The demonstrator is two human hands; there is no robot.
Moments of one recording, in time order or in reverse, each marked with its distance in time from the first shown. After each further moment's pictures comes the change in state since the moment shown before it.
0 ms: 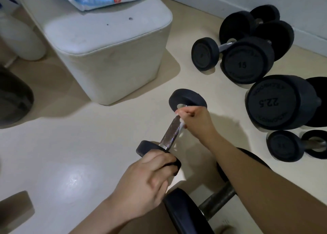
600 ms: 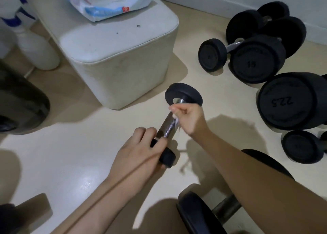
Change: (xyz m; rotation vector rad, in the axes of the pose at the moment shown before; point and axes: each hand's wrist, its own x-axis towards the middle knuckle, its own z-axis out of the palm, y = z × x) left_hand 0.025 -0.019 -0.039 0.603 -0.180 -0.230; right_hand 0.015 -0.006 0.040 0.018 0.016 -0.131
